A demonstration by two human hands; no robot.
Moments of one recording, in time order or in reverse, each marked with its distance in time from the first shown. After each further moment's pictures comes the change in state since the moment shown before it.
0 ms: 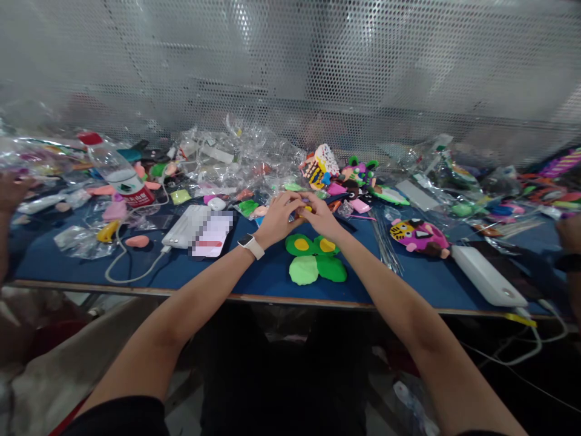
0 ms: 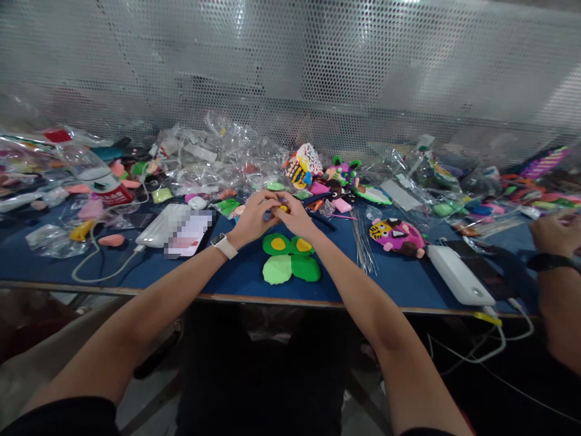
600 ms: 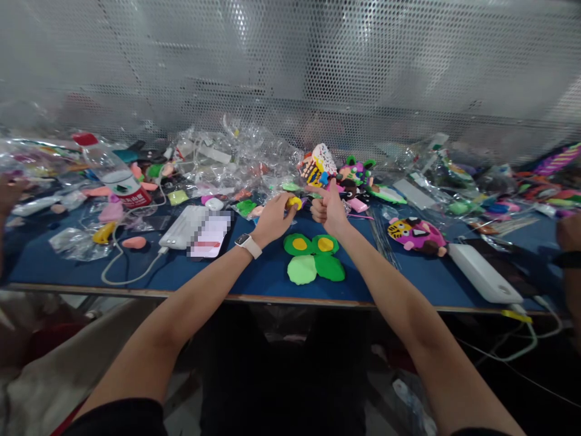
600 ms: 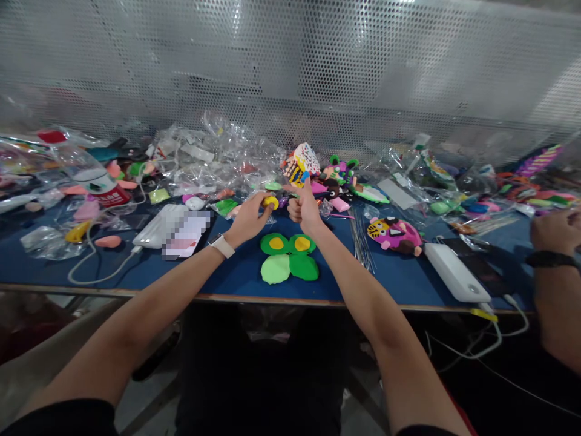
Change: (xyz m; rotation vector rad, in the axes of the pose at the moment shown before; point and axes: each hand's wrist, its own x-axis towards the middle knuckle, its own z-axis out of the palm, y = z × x) left_hand 0.001 -0.004 0.004 -0.058 0.052 -0.190; right_hand 0.003 -0.030 -0.015 0.427 0.208 0.340
